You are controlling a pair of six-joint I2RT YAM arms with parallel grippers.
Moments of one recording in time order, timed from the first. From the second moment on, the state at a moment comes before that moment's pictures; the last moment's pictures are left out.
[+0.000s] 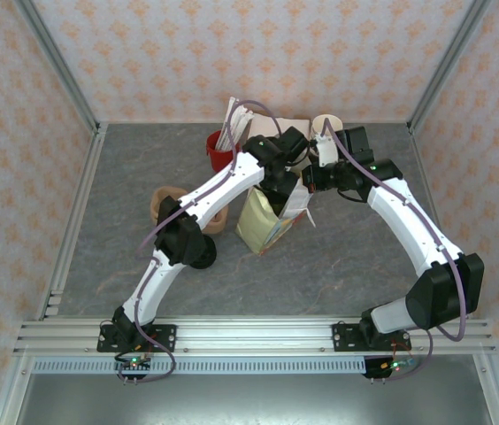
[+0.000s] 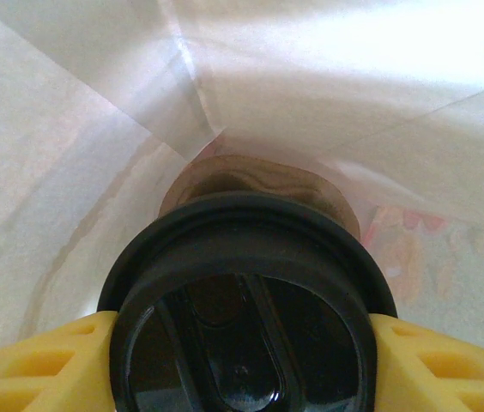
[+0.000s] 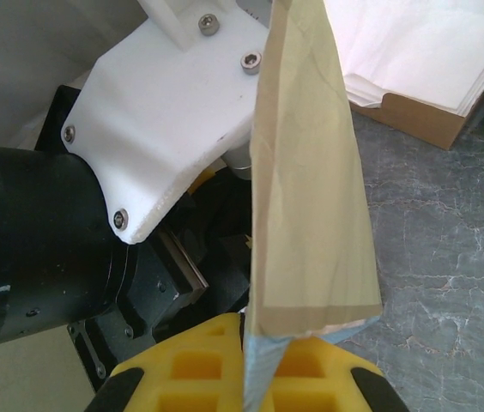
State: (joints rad) left arm -0.72 2.36 2.42 -1.25 -0.11 -0.35; right arm 0.31 1.42 1.33 -0.73 -0.36 0.10
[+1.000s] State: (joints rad) left arm -0.72 2.39 2.42 -1.21 -0.10 -0.32; right arm 0.31 1.42 1.33 -0.73 -0.35 0.10
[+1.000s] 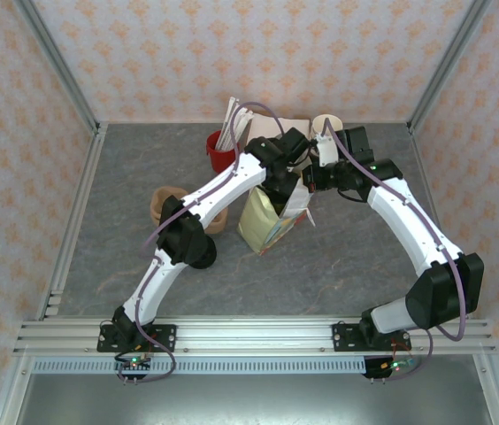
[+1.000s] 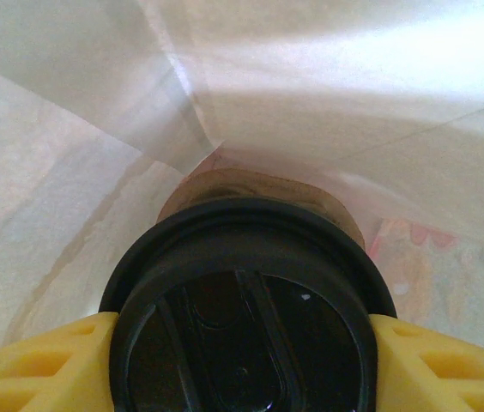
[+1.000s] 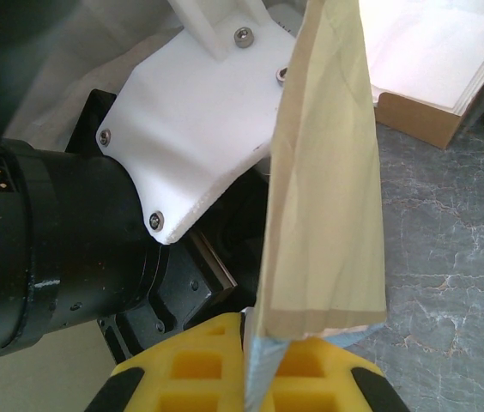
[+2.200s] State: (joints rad) left arm -0.69 2.37 2.40 -1.21 -0.01 -0.35; right arm 0.31 1.44 1.33 -0.71 -0.36 0.10
